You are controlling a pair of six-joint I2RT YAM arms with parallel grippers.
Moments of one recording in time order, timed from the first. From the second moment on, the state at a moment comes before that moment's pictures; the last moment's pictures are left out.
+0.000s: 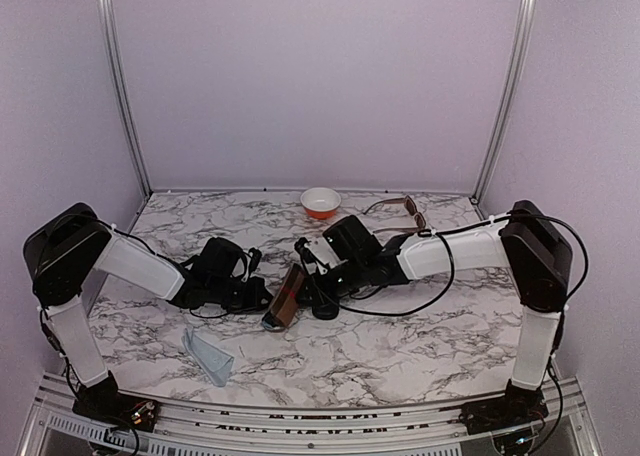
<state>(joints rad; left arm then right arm) -0.70 1.80 0.75 0.28 0.28 -0.69 0.90 1.93 1.23 -0.13 -0.29 0.35</state>
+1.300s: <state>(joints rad) -0.71 1.63 0.79 0.12 0.30 -0.61 0.91 1.92 1.15 -0.10 -0.26 0.37</state>
